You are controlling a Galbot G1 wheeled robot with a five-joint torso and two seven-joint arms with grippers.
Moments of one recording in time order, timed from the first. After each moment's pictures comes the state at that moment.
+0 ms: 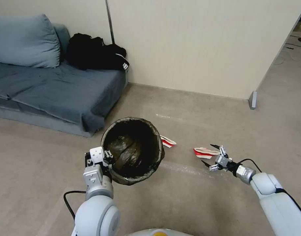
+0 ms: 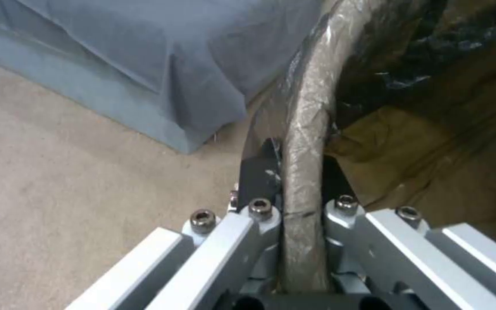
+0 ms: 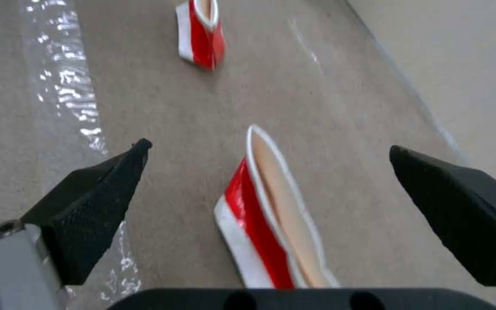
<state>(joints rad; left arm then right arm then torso) 1.59 -1.50 -0.30 -2.32 -0.14 0.49 -0.56 -1.00 1.13 0.55 0.99 -0.31 0.57 -0.62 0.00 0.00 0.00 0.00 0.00</state>
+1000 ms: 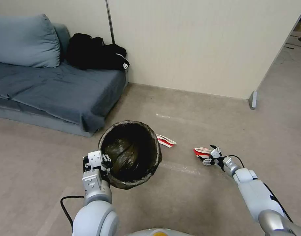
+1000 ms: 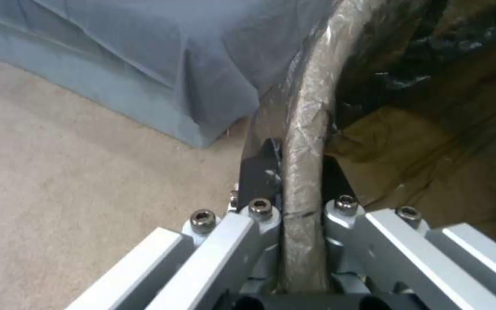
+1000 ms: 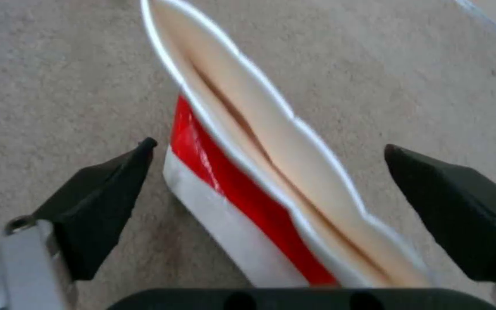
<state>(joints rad) 1.63 -1.50 -0.31 -2.33 -0.11 0.48 -0.56 -0.70 1.24 0.54 0.49 -0.34 0.49 -0.49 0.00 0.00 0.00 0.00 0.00</state>
